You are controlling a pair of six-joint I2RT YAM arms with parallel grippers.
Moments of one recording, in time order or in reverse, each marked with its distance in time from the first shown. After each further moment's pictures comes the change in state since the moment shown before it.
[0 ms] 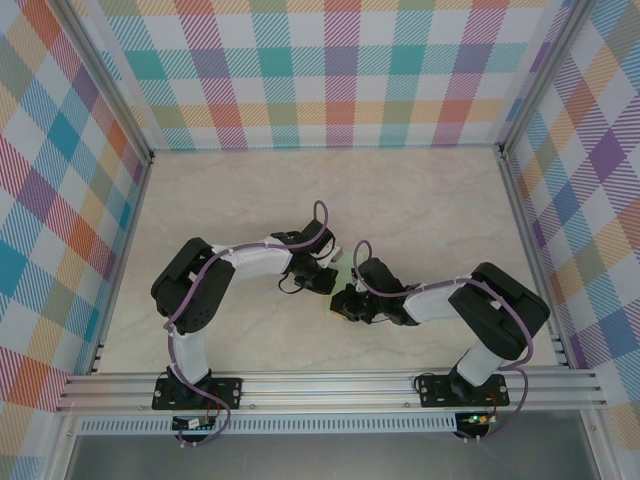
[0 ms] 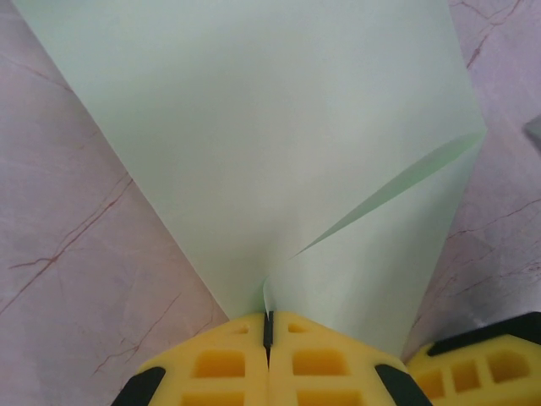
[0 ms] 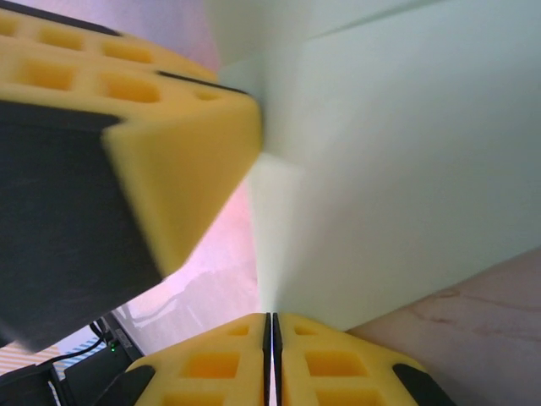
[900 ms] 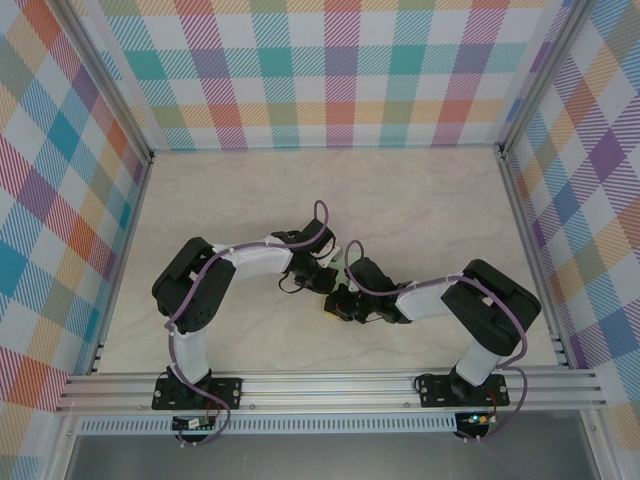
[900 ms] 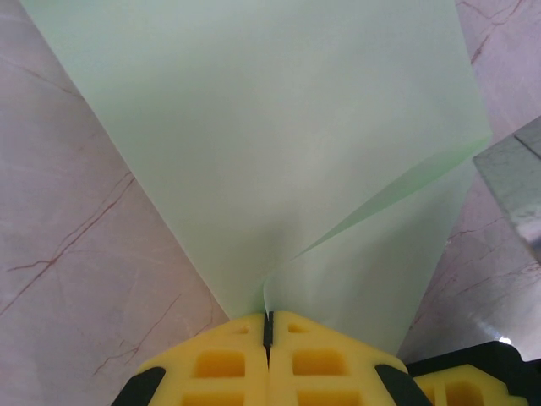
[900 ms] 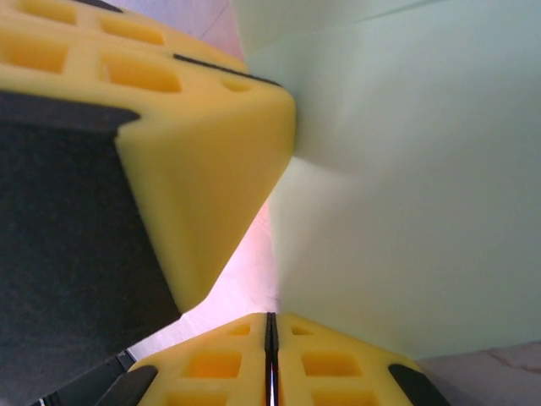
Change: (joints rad) left arm 0.001 0.009 0.011 -0.011 0.004 0.003; right arm 0.043 0.034 0.065 -0.055 0.037 0.008
